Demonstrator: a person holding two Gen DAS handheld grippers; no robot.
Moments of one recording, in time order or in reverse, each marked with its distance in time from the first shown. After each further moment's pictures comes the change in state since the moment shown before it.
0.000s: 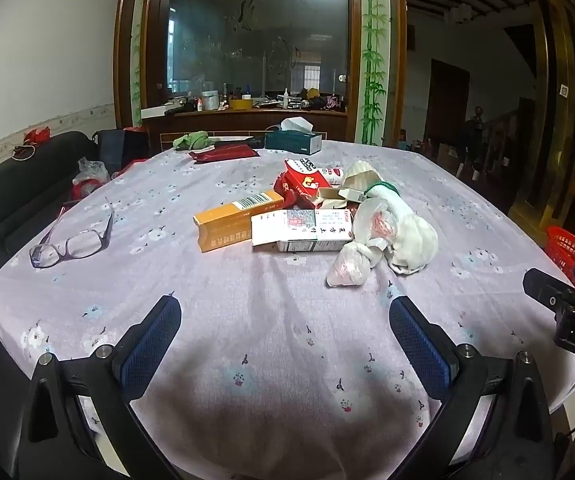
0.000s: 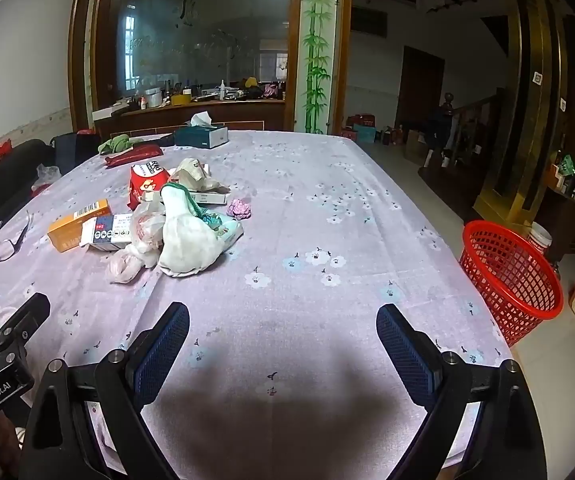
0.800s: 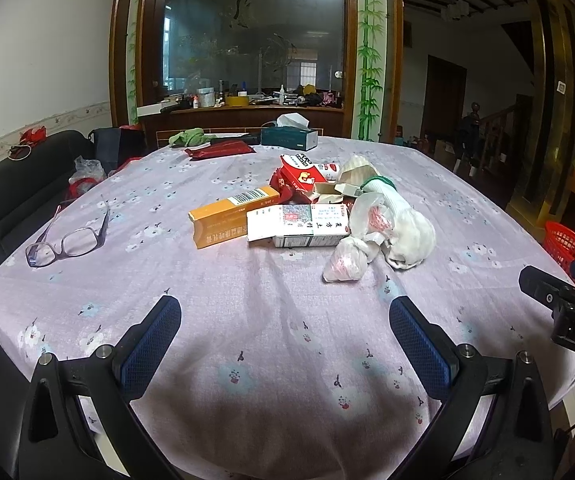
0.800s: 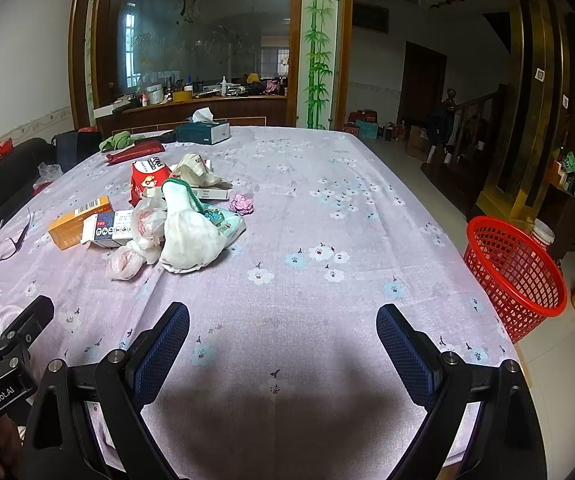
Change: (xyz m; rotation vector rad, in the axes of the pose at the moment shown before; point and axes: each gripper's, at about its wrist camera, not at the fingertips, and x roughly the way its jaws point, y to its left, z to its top) left arm -0.001 0.002 0.000 -0.002 0.010 -0.012; right arm 0.008 0.001 -0.001 0.000 0.020 0.010
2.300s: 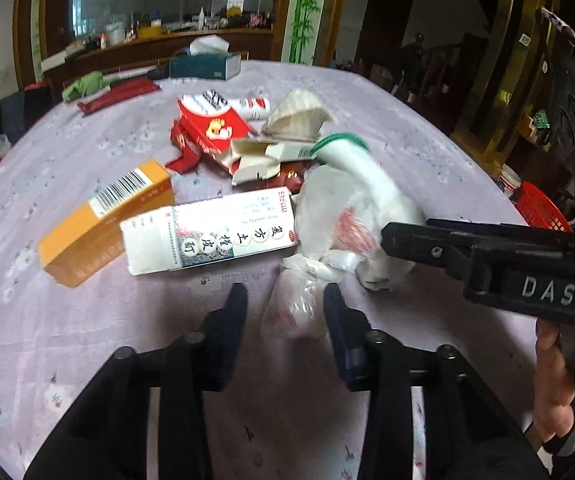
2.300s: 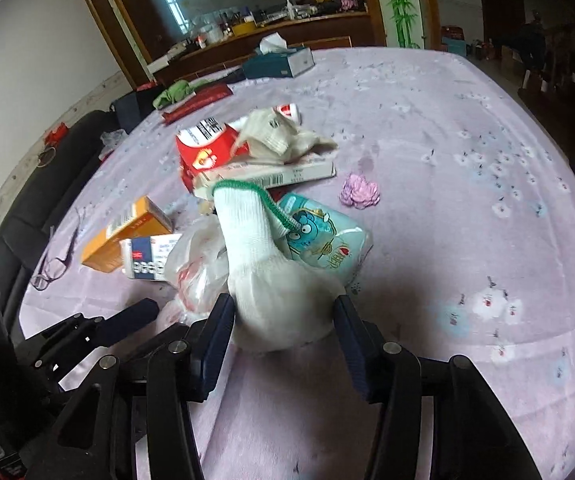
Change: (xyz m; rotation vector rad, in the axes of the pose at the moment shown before) left arm 0.125 -0.023 0.051 0.095 0.330 -0.288; right arm 0.141 0.042 0.067 0.045 0.331 0.388
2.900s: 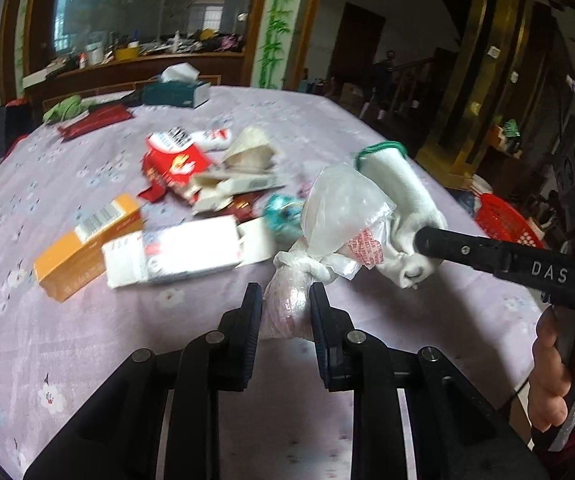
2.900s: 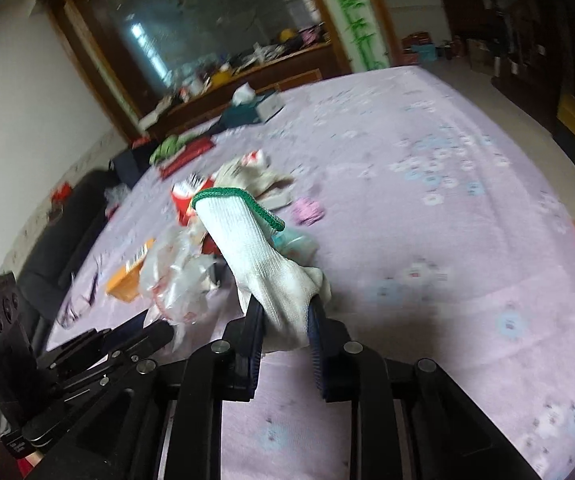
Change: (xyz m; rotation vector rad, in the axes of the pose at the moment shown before) left arm -0.040 -0.026 0.004 0.045 -0.091 -0.099; right arm -0.079 -0.047 -0.027 0.164 -0.171 0.043
